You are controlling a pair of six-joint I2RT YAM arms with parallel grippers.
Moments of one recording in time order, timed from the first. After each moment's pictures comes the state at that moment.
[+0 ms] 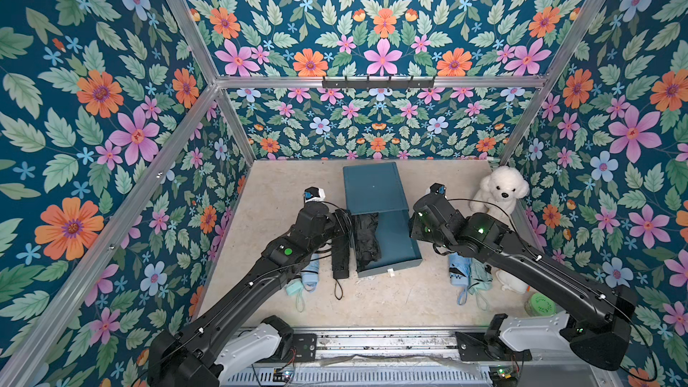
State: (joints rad) left arm -0.63 1.03 0.85 -0.34 -0.10 -0.75; right arm 0.91 1.28 1.29 -0.91 0.32 0.91
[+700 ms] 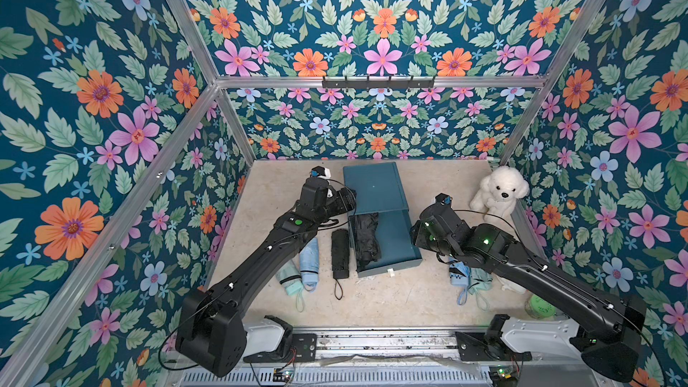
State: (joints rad) left arm -0.48 1.31 1.02 -0.19 0.08 -0.65; right arm 0.91 1.20 1.16 -0.83 0.26 0.97
